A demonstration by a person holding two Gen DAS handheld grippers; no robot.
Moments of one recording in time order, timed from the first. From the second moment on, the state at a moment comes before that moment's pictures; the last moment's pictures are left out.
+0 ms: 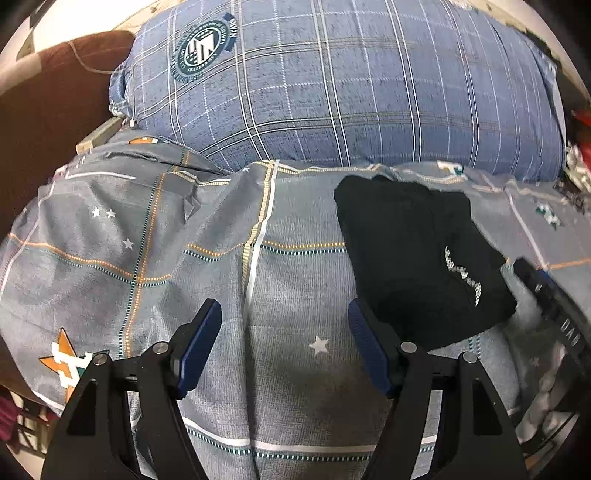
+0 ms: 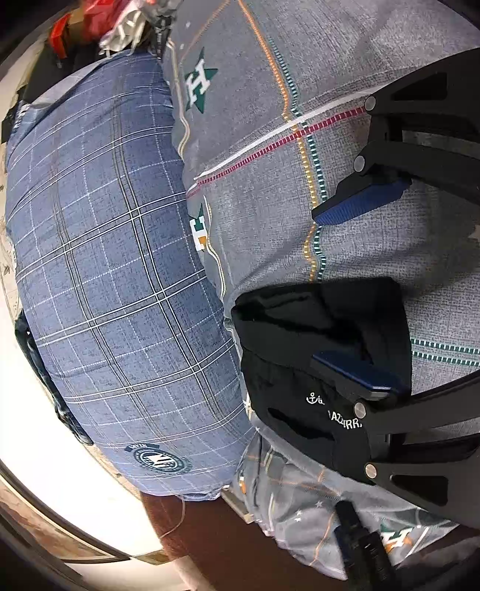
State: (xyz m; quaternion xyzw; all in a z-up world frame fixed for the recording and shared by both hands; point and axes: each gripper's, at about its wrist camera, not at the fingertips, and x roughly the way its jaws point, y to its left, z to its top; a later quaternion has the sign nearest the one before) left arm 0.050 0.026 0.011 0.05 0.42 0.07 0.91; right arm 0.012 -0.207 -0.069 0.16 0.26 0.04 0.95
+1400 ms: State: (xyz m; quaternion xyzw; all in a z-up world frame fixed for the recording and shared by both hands) left arm 0.046 0.018 -0.002 0.07 0.44 0.07 0.90; right arm 0.020 -0.208 -0.082 0.18 0.29 0.05 0.94
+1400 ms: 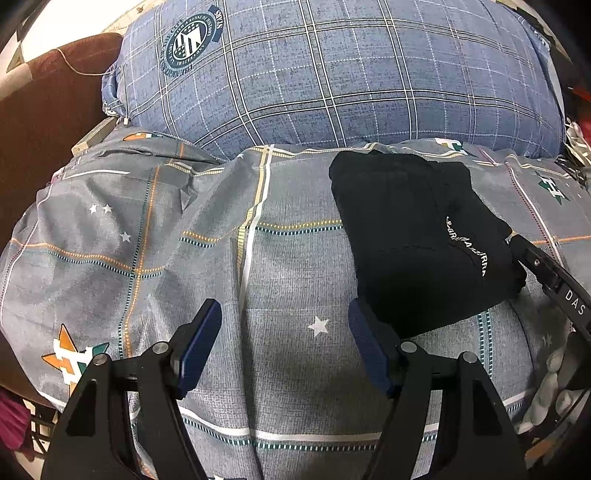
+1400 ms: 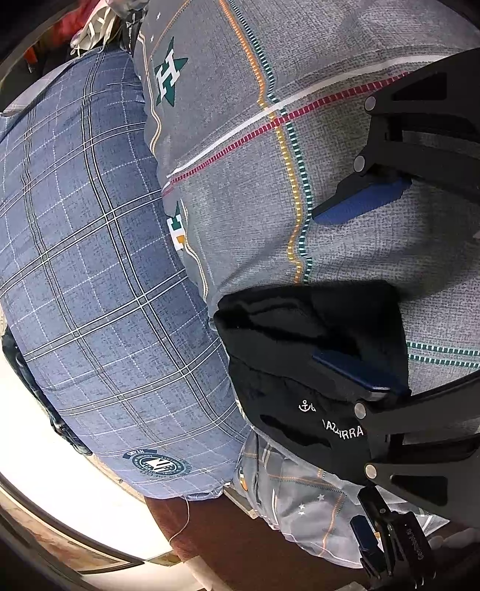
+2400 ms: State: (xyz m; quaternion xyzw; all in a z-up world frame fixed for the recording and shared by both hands) left arm 0.179 -0.002 -0.051 -0.14 0.52 -0.24 0.81; right arm 0.135 -0.180 -0.076 0.18 0.41 0.18 0.88
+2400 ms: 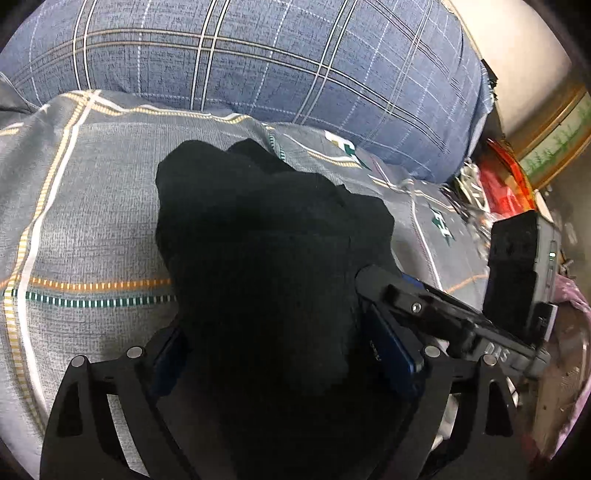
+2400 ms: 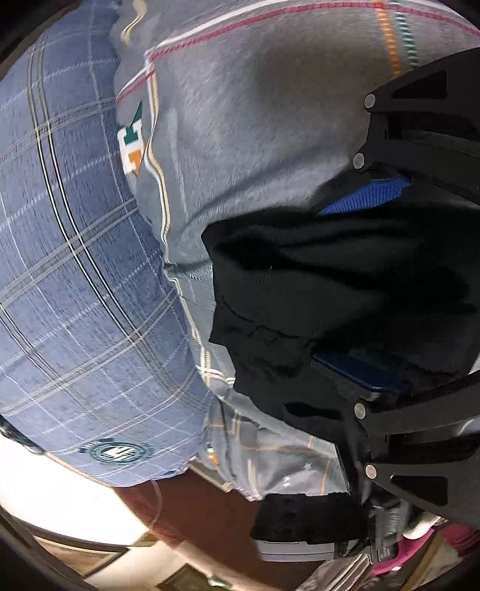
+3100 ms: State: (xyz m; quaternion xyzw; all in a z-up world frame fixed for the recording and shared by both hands) left arm 0.172 0.009 0.046 -0.12 0.43 -0.21 0.87; right arm 0.111 -0.153 0.009 0.17 0.33 0.22 0.90
